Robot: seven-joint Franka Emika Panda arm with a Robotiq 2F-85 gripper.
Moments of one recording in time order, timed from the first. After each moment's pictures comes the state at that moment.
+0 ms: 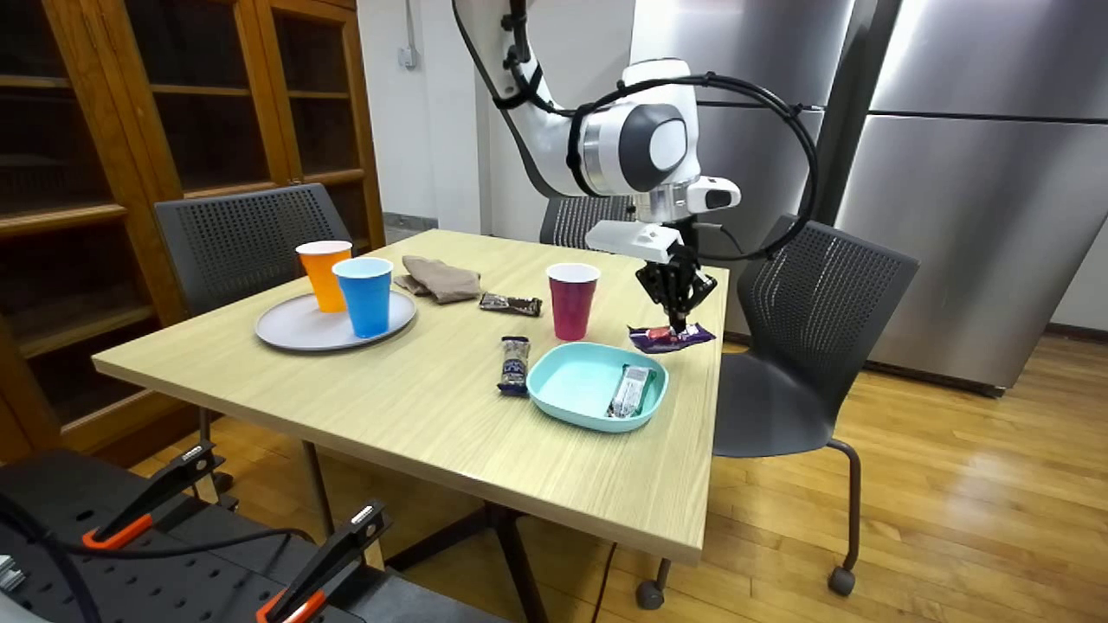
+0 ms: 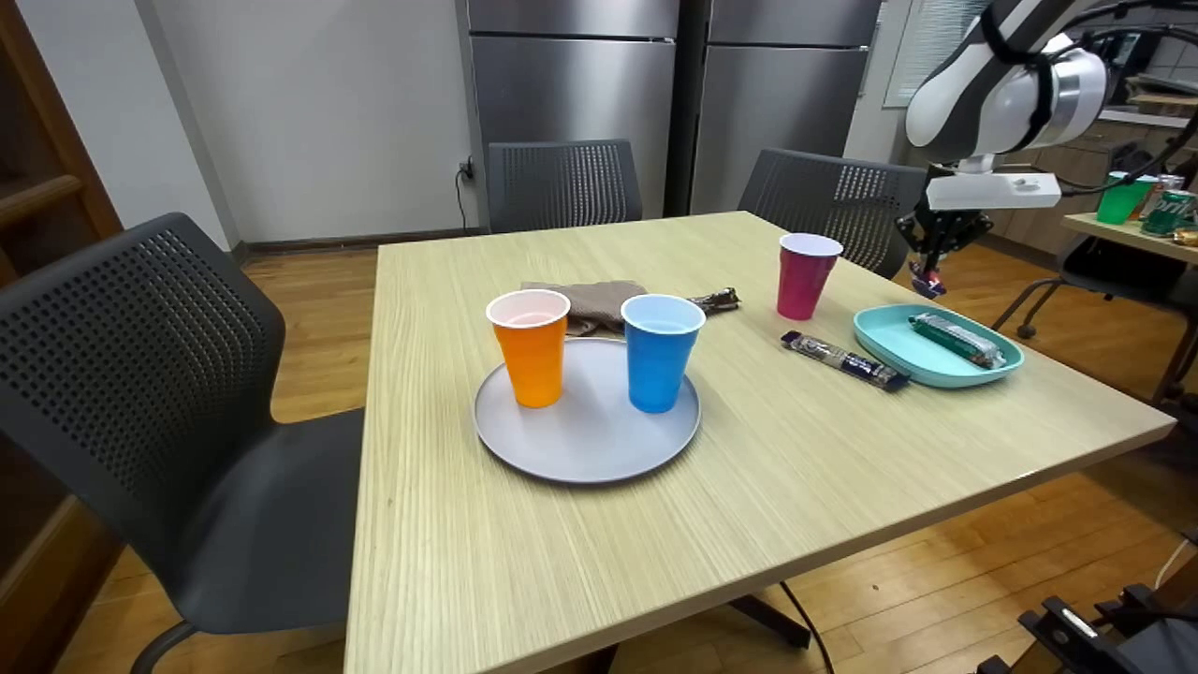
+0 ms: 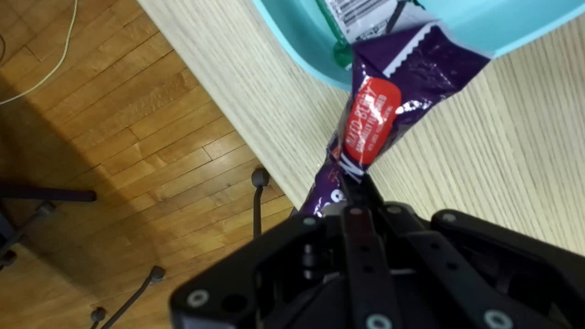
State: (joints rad) arm -0.21 0.75 -0.25 -1.71 -0.01 2.64 0.13
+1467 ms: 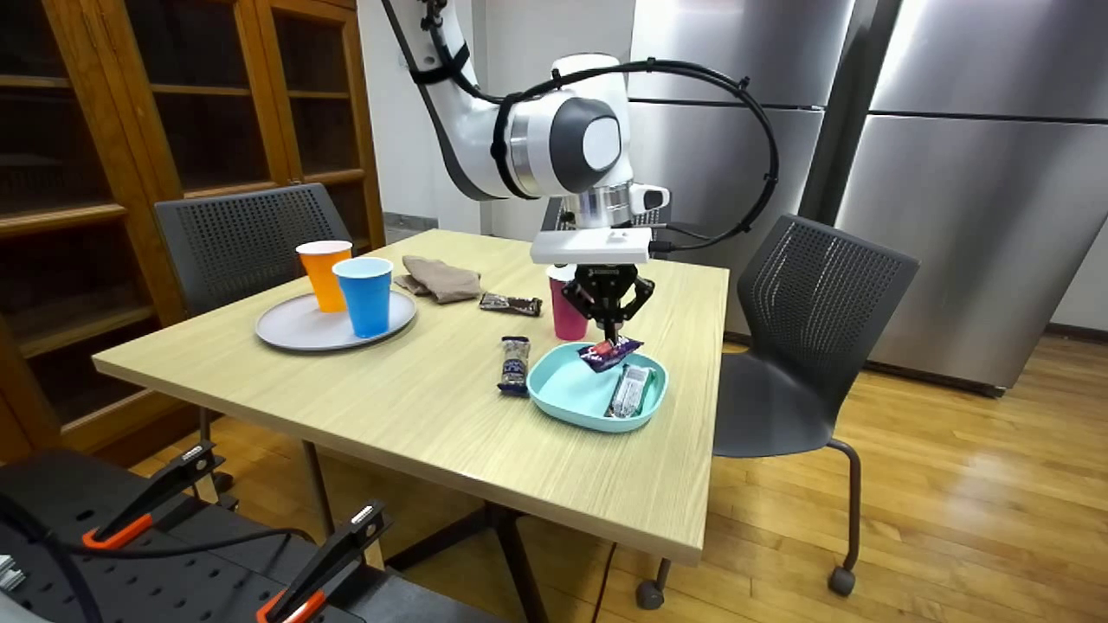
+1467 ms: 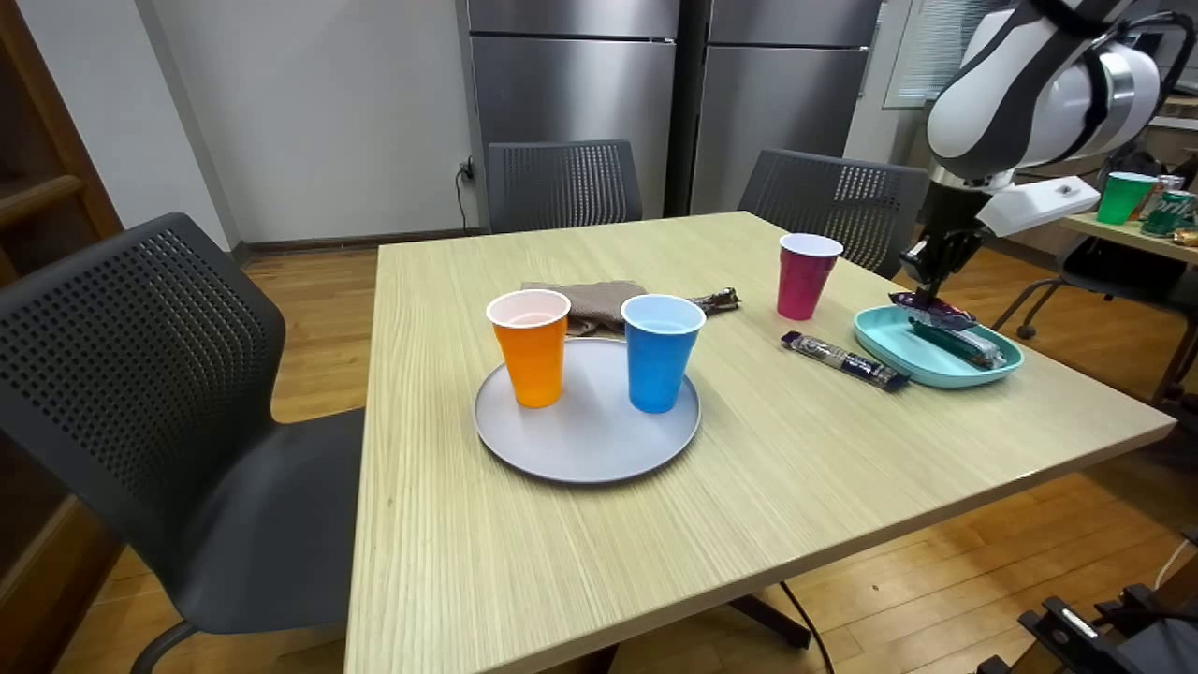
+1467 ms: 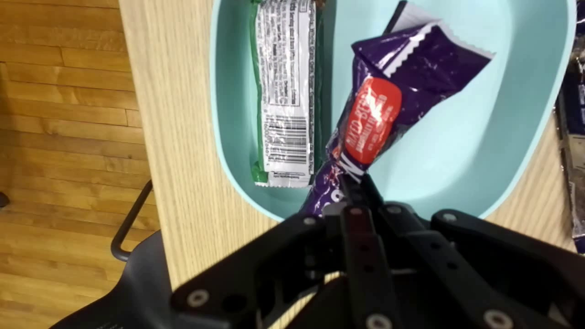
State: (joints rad) arm -0.21 0.55 -0.16 -2.07 -0.13 2.75 -0.30
